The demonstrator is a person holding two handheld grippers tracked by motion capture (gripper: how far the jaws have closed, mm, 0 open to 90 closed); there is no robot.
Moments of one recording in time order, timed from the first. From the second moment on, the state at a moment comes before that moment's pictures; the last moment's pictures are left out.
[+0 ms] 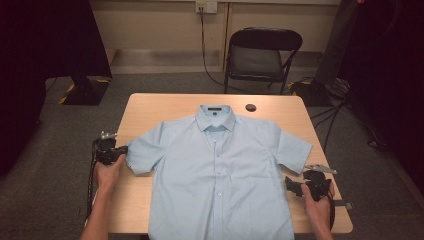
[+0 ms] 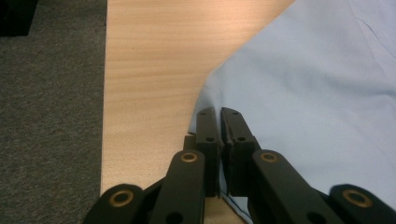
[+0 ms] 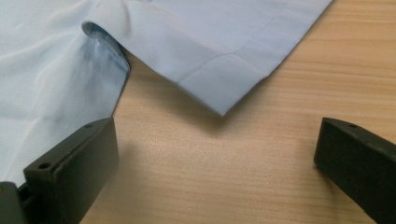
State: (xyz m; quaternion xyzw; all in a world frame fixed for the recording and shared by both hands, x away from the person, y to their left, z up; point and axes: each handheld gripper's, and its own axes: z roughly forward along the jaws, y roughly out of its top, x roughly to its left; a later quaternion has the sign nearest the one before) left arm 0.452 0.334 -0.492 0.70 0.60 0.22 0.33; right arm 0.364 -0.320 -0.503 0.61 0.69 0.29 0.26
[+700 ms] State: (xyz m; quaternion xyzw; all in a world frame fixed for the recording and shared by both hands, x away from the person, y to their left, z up) left arm 0.440 0.328 -0.478 0.70 0.59 0.24 0.34; right arm 0.364 -0.320 -0.503 0.61 0.69 0.29 0.26
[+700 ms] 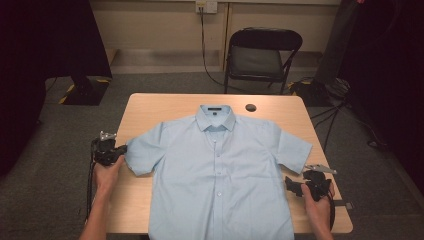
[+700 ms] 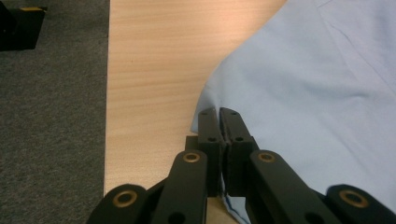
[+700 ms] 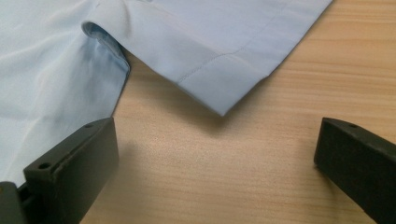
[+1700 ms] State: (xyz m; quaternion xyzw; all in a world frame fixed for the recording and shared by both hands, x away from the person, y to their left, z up) left arm 0.431 0.300 -0.458 0.72 0.54 0.24 0.37; right arm 0.364 -0.320 -0.503 0.61 0.69 0.29 0.26
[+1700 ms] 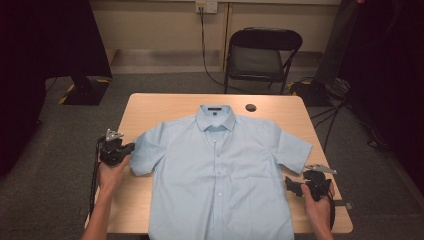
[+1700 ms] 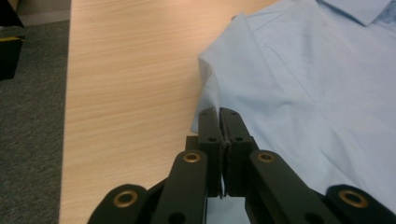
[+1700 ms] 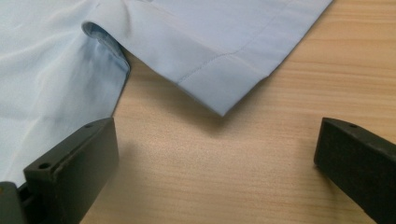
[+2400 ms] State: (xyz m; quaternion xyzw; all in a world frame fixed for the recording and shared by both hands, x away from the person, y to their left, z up) left arm 0.426 0.267 -0.434 0.74 0.49 0.23 0.41; right arm 0.364 -0.320 -0.502 0.61 0.69 0.29 0.26
